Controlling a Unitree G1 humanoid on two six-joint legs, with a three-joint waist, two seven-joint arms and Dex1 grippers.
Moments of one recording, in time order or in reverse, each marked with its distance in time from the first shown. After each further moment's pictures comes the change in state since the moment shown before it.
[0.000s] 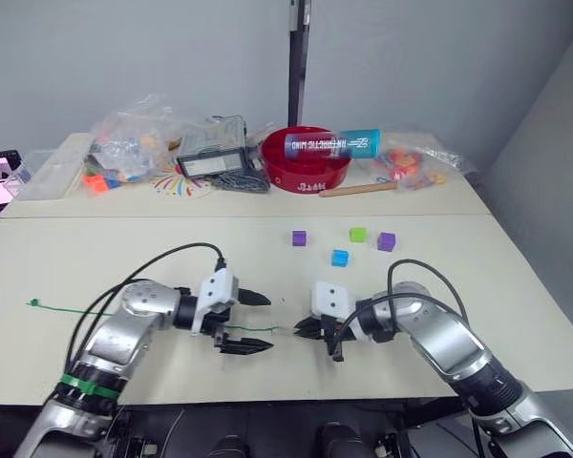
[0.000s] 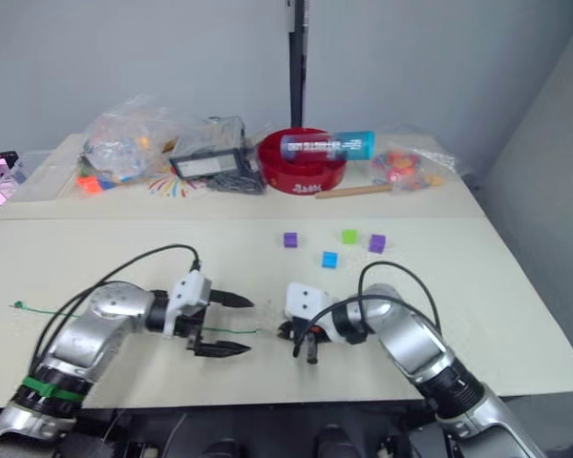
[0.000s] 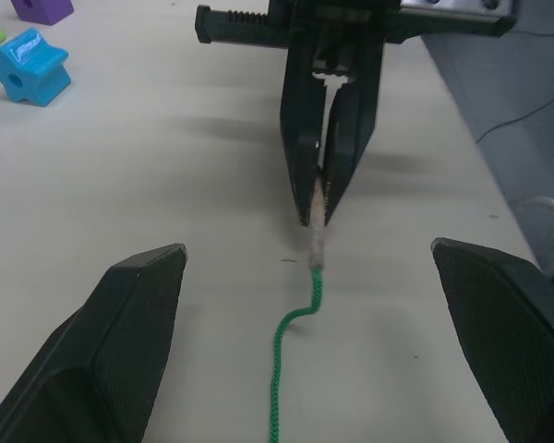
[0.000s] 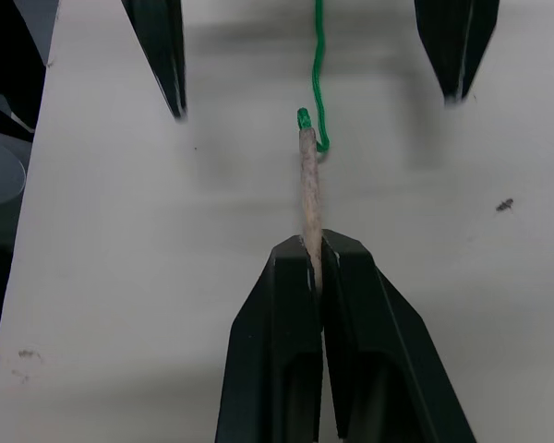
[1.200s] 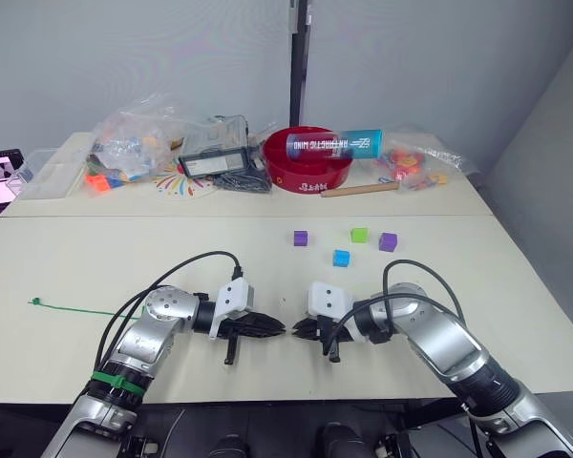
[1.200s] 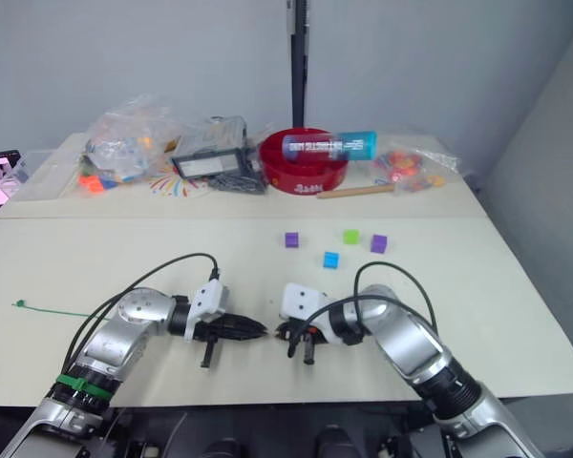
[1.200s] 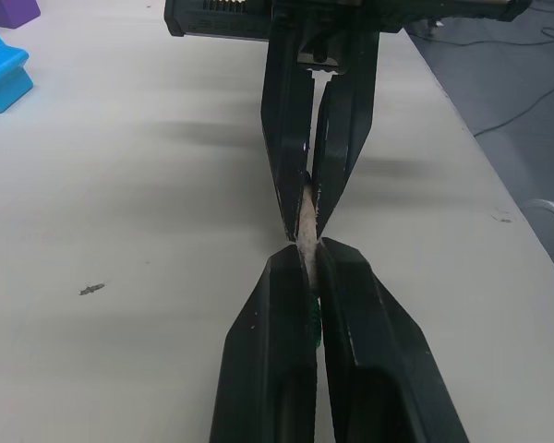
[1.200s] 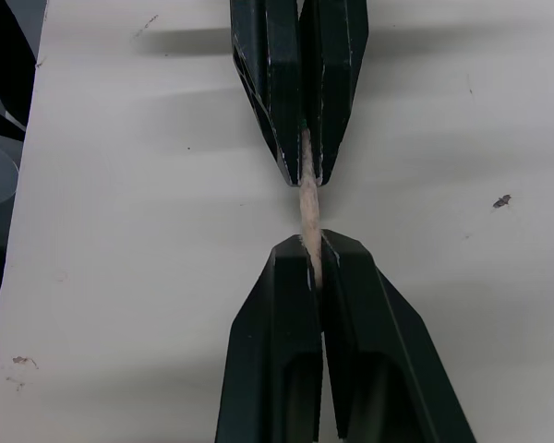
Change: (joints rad) left arm -0.027 -0.081 -0.017 0.093 0.031 -0.069 -0.029; right arm 0.000 -0.006 0.001 -0.016 0.001 0.028 -0.018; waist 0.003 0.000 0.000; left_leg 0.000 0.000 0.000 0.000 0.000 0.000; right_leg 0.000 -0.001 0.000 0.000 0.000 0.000
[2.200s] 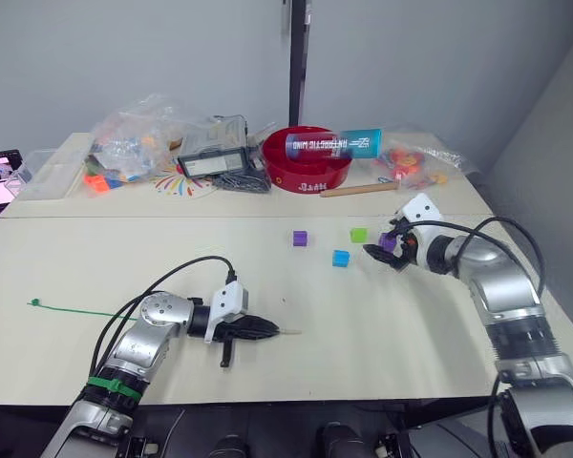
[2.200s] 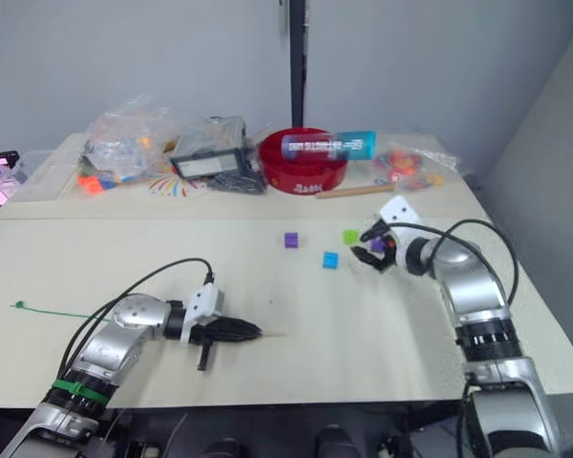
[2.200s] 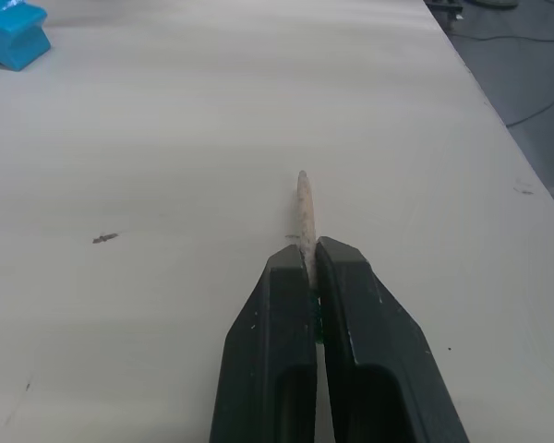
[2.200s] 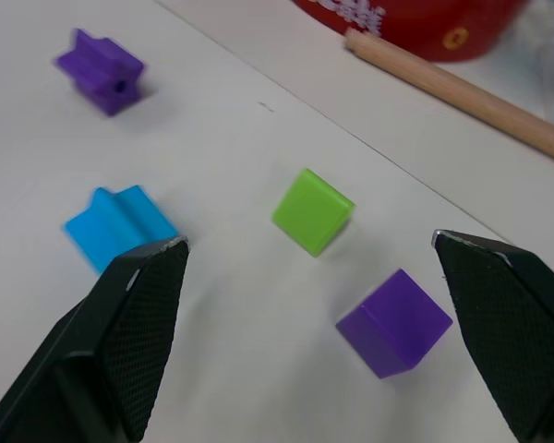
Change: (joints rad) left arm 0.030 0.010 0.016 0.012 0.012 -0.023 0.019; right arm -0.156 0.010 -0.451 0.542 0.004 -0.135 -0.421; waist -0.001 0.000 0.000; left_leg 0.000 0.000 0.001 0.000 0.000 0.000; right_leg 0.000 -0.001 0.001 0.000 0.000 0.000
